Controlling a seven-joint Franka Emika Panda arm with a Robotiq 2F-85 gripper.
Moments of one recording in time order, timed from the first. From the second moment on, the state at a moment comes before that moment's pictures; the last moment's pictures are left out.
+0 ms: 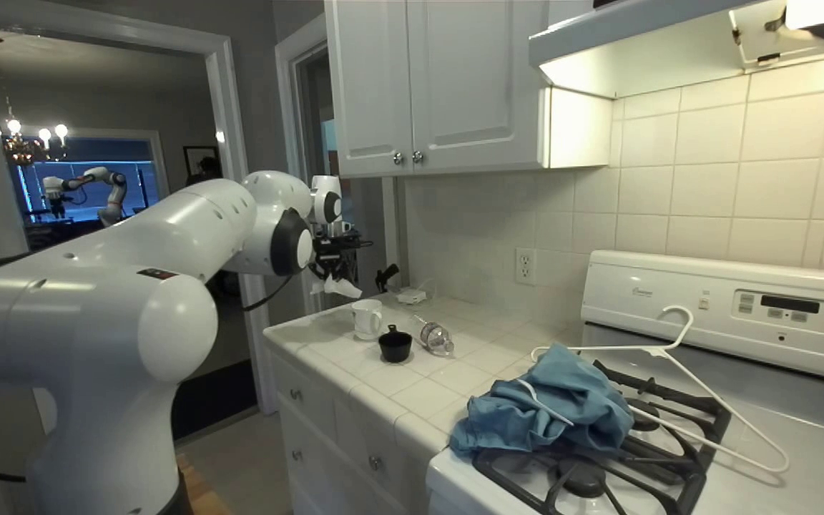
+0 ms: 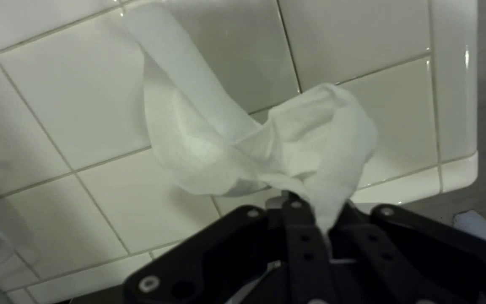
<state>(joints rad) 0.60 1.24 0.15 -0.45 -0.09 1.78 -0.47</state>
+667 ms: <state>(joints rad) 0.54 1.12 0.11 -0.45 -0.09 1.60 -0.21</state>
